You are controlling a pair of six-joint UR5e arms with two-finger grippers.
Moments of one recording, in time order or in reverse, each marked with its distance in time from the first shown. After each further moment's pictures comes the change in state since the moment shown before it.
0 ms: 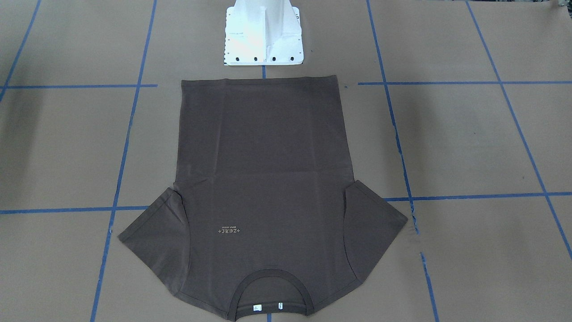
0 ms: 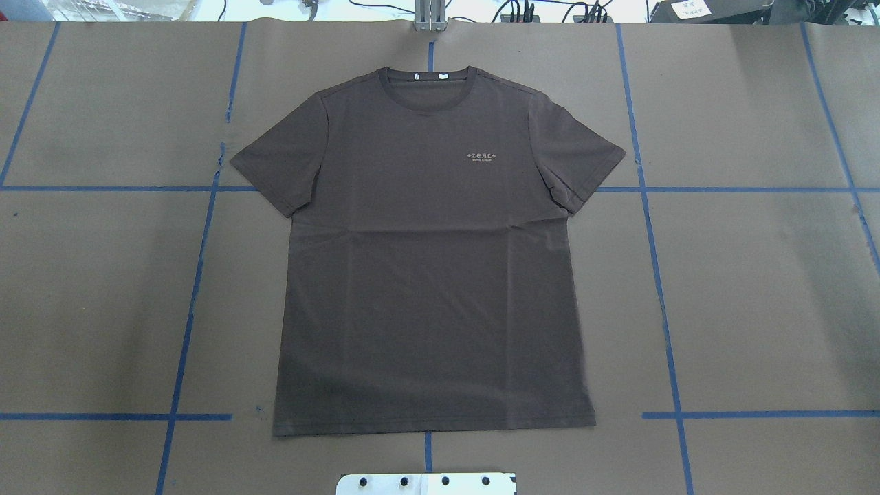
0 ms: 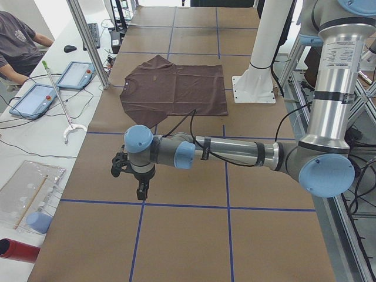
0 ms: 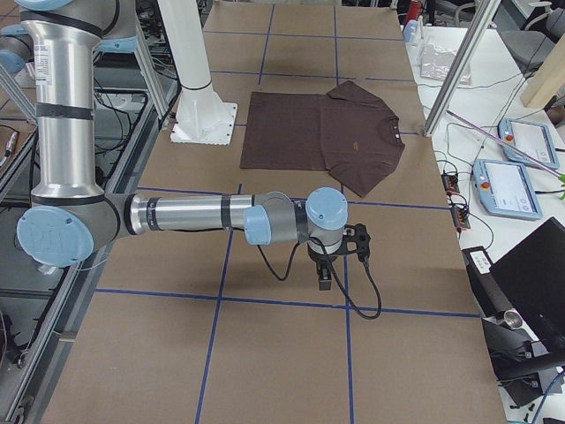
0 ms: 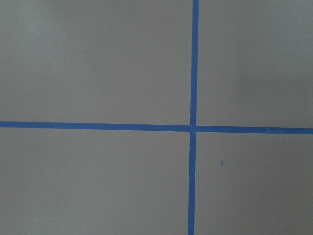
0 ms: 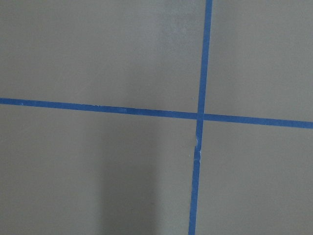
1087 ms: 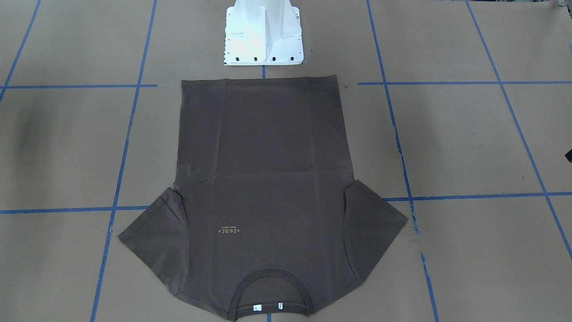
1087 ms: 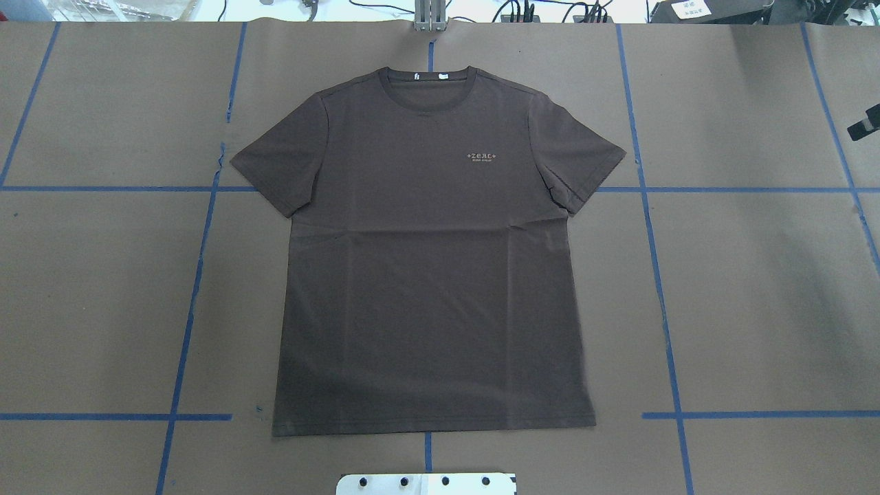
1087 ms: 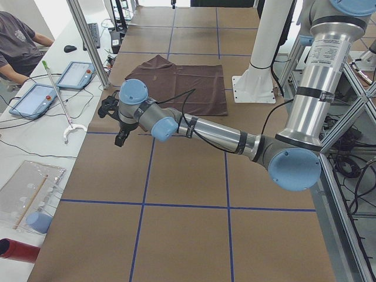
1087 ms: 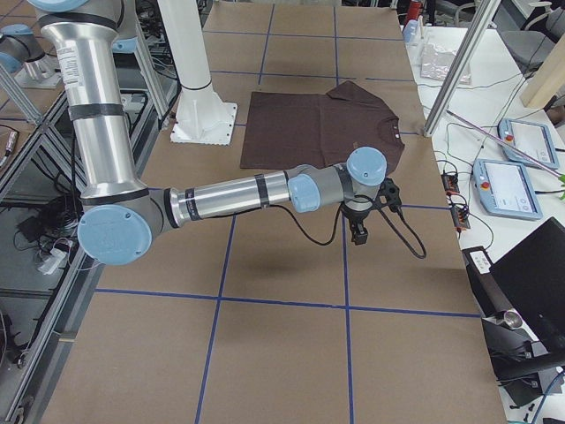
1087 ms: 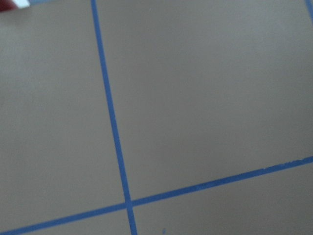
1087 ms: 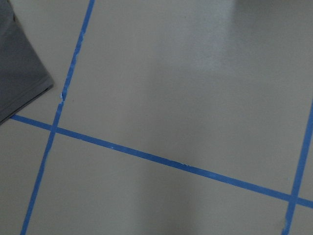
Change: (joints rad) left arm 0.086 -0.127 -0.059 -0.387 -0.081 -0.300; right arm -0.136 0.218 -0.069 0.020 0.067 0.019
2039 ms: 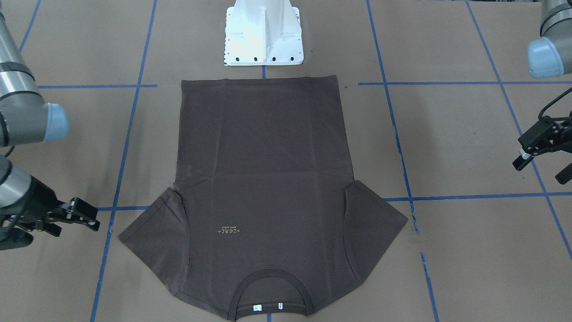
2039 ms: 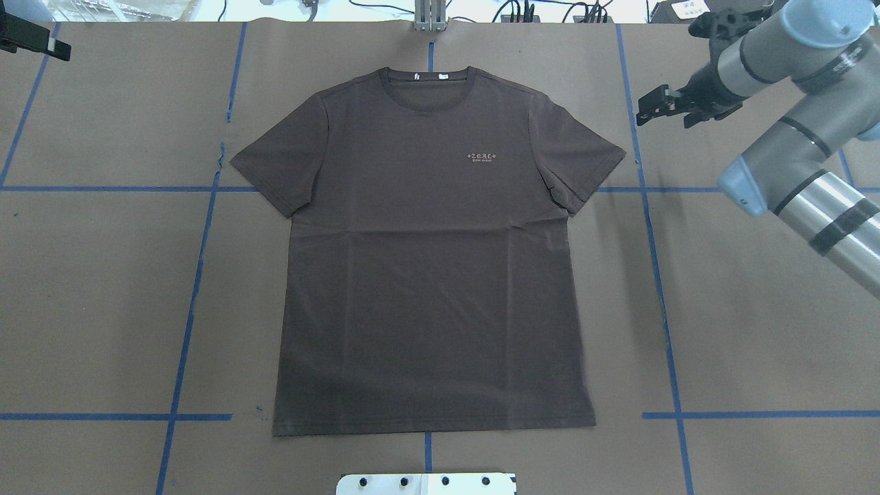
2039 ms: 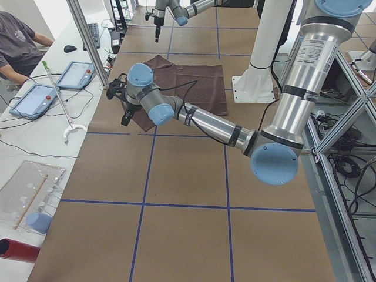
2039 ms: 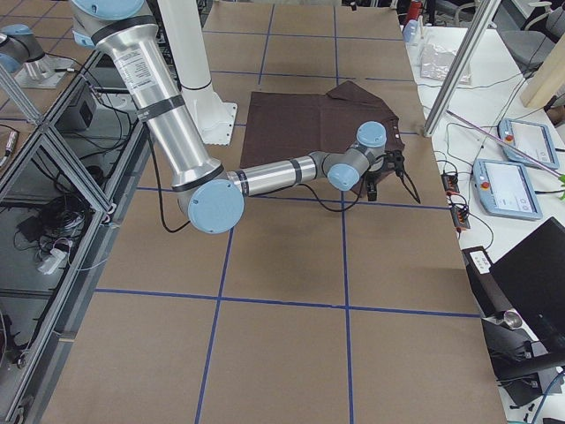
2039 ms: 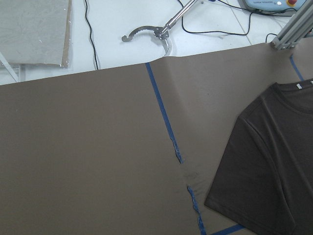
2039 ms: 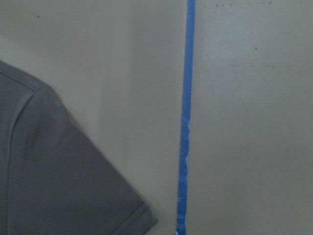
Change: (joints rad) left arm 0.117 -0.056 -0.032 -0.038 0.090 -0.169; right arm -0.374 0.293 -0.326 0.496 -0.315 0.775
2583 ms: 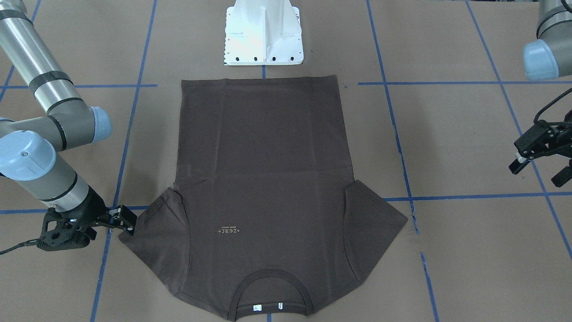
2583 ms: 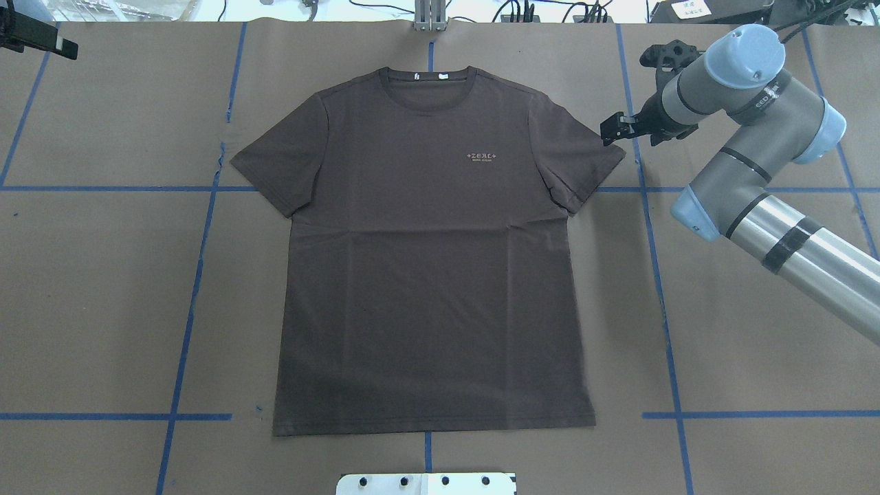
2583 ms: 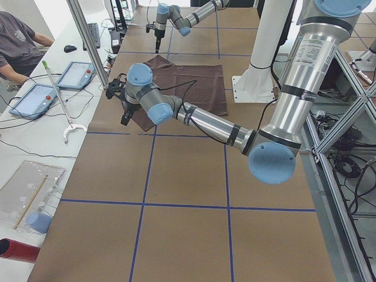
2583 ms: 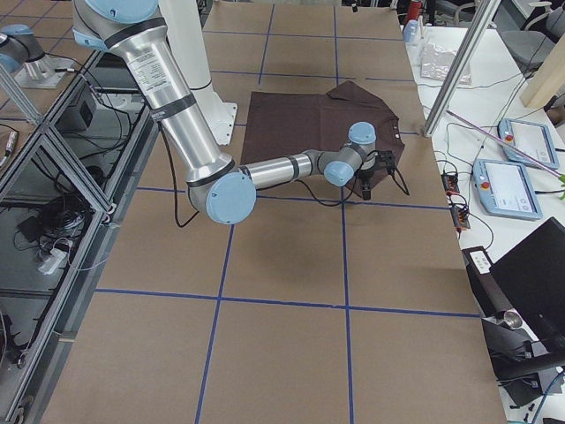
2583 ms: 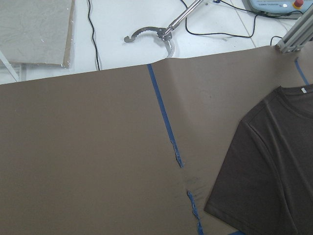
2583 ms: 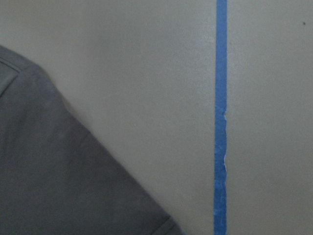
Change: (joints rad) left arm 0.007 -0.010 0.010 -0.002 0.006 -0.018; right arm -0.089 0.042 -0.075 0.009 -0.115 0.032
